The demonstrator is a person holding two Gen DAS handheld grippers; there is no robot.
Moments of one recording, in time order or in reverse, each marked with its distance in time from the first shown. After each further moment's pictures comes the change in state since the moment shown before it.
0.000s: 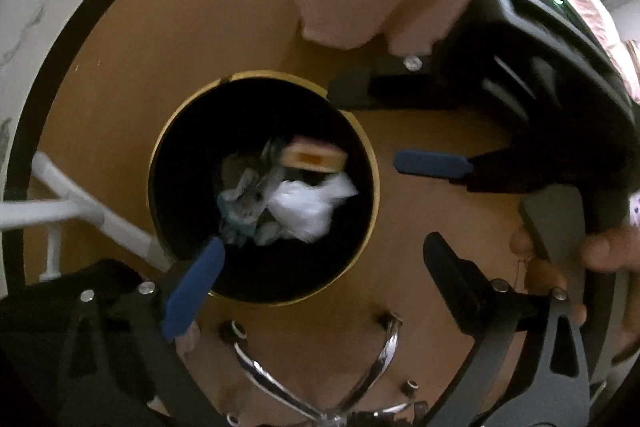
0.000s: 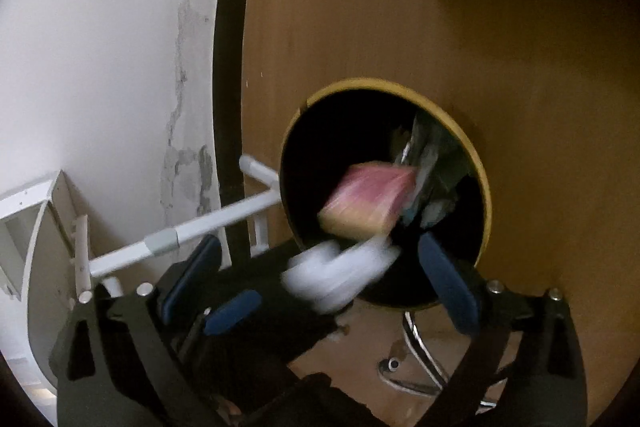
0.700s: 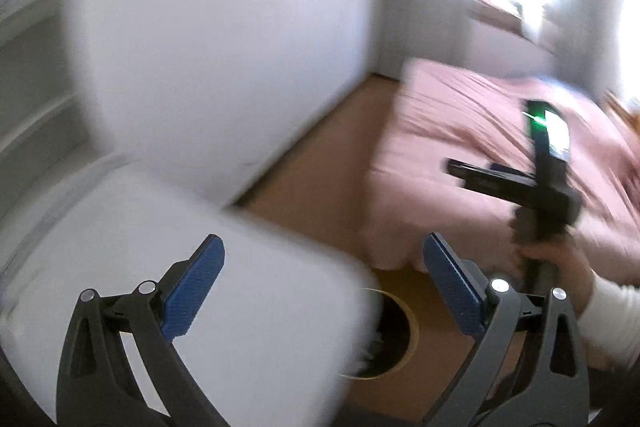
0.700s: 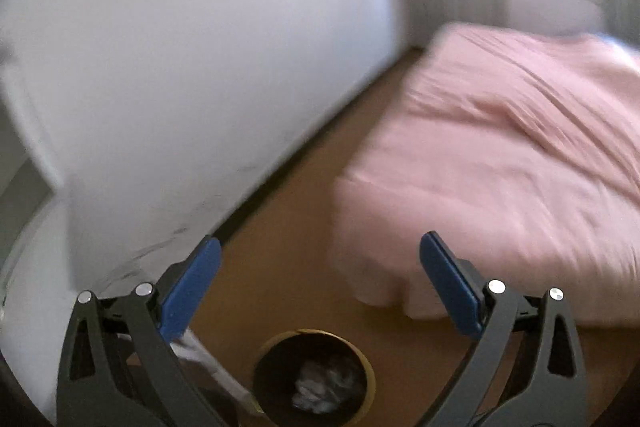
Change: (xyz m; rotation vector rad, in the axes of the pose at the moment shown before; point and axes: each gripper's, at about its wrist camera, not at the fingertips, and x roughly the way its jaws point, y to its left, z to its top) left arm -0.380 0.048 -0.129 -0.015 -0.831 0.277; right arm -0.180 0.273 -0.156 -0.752 -0.883 -0.340
